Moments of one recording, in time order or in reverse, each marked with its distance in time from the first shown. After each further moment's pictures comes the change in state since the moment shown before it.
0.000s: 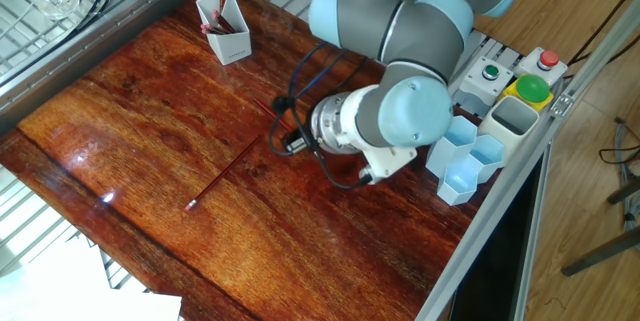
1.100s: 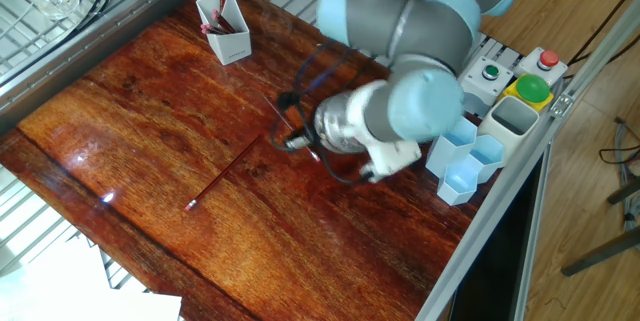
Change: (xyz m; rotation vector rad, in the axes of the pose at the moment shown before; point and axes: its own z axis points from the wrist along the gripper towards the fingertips) arm 0.017 -0.011 -0.020 0.023 -0.056 0.088
